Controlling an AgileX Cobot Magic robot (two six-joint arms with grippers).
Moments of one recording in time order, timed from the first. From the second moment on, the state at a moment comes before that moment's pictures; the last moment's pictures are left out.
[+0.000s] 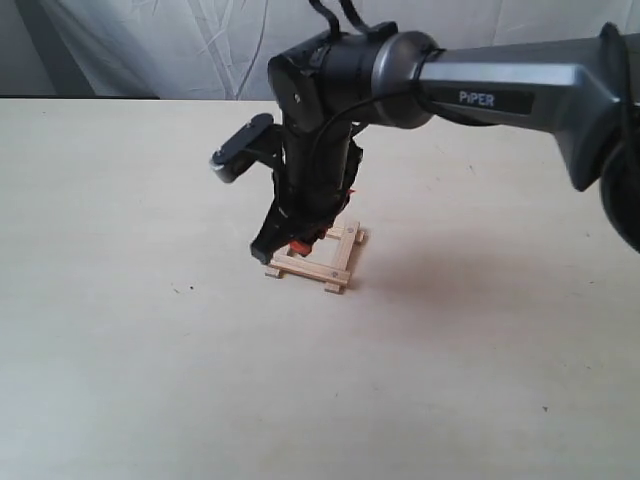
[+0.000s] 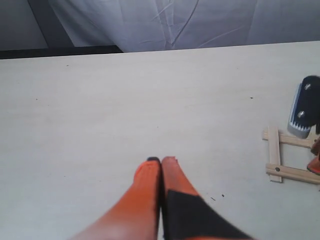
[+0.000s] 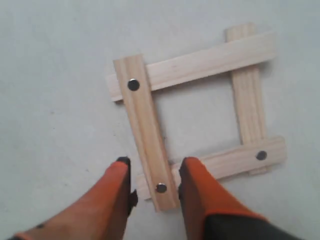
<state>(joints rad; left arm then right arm) -0.49 0.69 -0.74 0.65 0.83 -0.75 0.74 2.17 -1.71 -0.04 1.00 -0.25</state>
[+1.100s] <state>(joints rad) -0.49 0.69 -0.74 0.61 0.88 -0.67 0.45 1.30 -1.05 0.06 0.83 0.18</state>
